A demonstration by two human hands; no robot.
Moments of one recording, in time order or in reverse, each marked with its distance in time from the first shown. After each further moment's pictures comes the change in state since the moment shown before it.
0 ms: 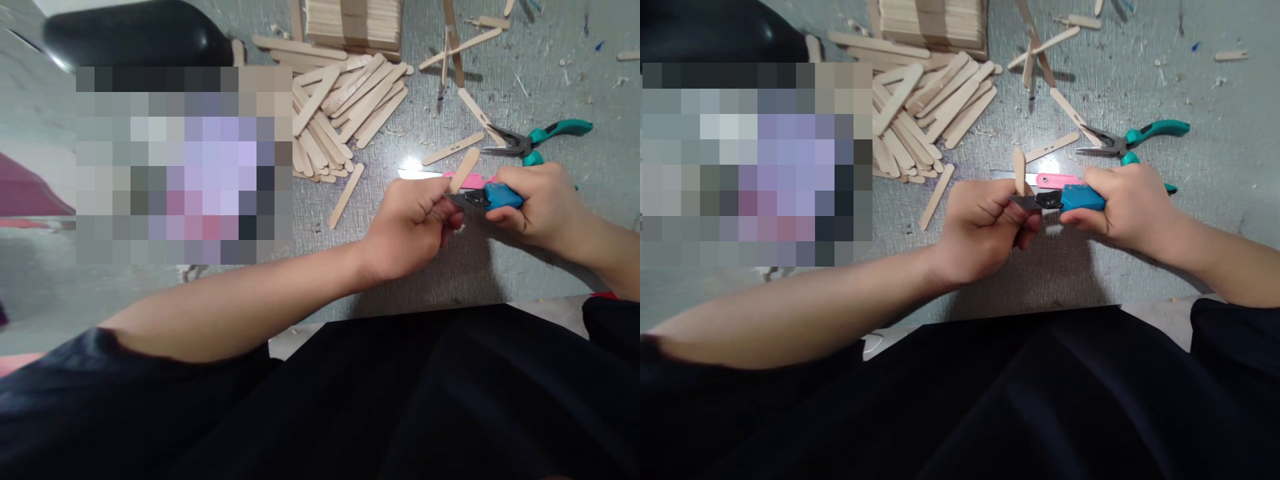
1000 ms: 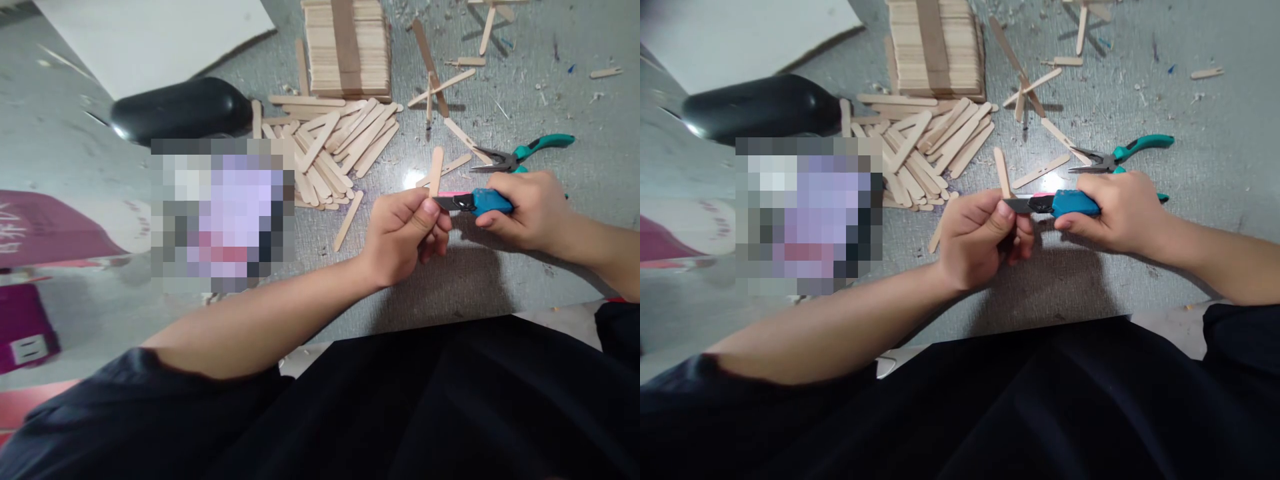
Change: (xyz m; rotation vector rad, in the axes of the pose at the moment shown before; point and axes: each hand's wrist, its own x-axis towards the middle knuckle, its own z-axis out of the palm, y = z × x) left_hand 0.000 -0.005 0.000 -0.484 0.046 -0.265; right_hand -0.001 0.006 0.006 0.035 0.061 -0.009
